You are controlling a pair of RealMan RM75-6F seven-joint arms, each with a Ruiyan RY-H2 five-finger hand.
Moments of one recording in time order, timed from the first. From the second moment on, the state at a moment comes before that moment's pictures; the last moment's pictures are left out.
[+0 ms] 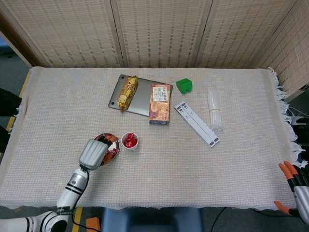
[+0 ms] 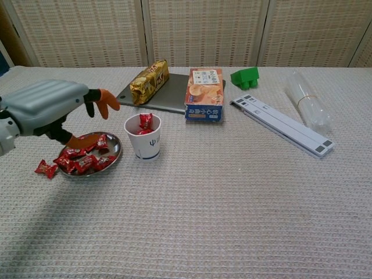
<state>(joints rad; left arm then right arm) -0.60 -1.52 -0.05 -1.62 1.26 1.25 0.53 -0.12 -0.93 -0.09 -1.73 -1.61 1.53 0.01</state>
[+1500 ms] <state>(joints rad) -0.42 -1.67 0.00 -1.12 1.36 1.25 0.35 -0.12 -0.94 -0.10 -1.73 -1.63 1.54 0.00</state>
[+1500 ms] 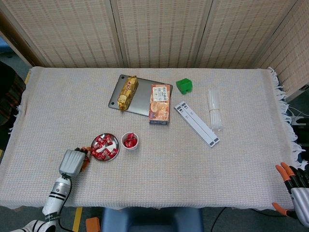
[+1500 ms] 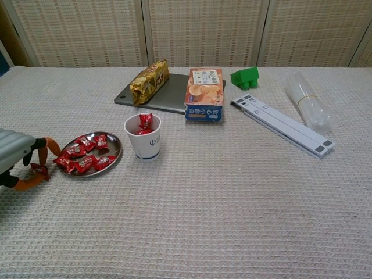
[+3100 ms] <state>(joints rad) -0.73 -1.82 -0.26 -1.31 1.31 1.11 0.63 -0.10 -0.93 -0.08 -1.73 -1.55 1.50 0.02</state>
